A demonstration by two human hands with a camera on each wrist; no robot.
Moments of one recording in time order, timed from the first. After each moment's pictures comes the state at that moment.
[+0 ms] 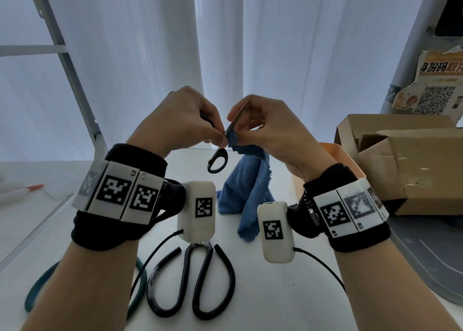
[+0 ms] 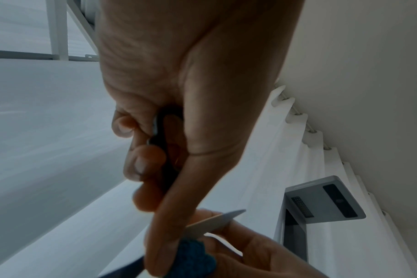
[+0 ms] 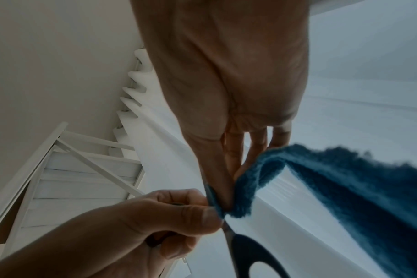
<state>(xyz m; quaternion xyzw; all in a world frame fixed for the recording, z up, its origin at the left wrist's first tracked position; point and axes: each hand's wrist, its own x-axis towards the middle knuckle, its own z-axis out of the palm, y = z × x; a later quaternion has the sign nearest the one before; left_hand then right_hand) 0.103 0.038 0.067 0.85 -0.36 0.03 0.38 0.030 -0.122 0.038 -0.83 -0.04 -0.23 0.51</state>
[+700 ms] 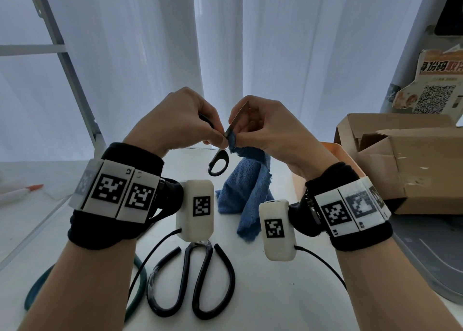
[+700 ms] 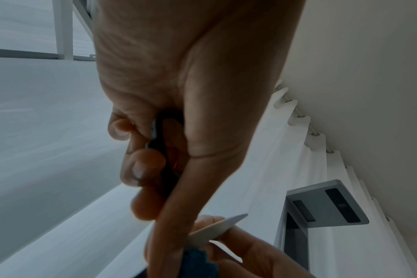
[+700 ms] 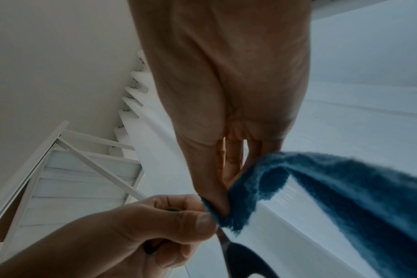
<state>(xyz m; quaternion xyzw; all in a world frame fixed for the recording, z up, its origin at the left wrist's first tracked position) 0.103 0.039 0.067 0.85 -0.36 0.00 0.38 0.031 -0.122 0.039 -0.84 -0.05 -0.22 0.49</state>
